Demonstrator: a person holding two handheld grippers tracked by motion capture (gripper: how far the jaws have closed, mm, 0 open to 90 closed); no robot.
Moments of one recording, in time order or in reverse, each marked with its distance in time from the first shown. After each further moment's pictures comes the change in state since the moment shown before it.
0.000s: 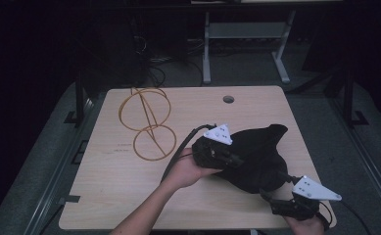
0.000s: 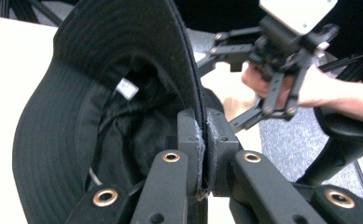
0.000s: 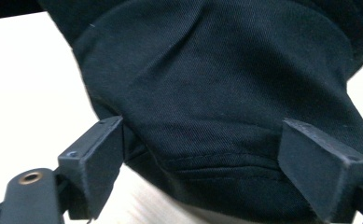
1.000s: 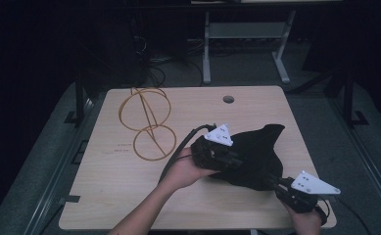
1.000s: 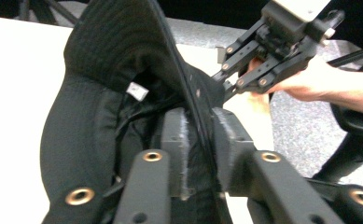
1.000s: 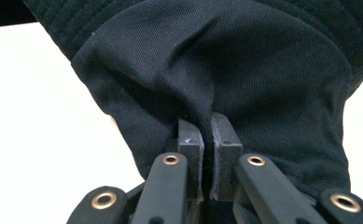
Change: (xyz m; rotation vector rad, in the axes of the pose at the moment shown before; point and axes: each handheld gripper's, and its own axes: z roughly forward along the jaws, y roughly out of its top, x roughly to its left) left arm -0.005 -0.001 -0.009 0.041 0.086 0.021; right arm -0.007 0.008 0.006 -0.034 0.059 -0.033
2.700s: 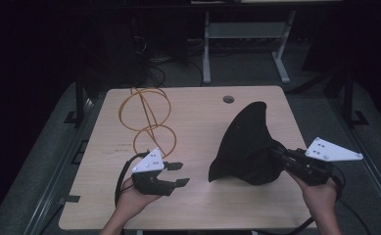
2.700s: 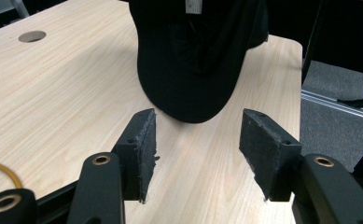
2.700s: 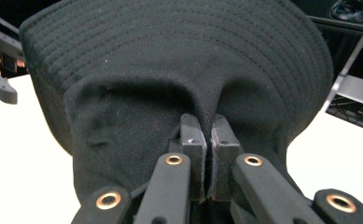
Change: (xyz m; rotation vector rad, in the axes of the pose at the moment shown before) left arm -0.015 -0.136 -0.079 -0.143 0.187 -0.128; right arm -0.024 0.097 -0.014 -0.047 0.039 -0.022
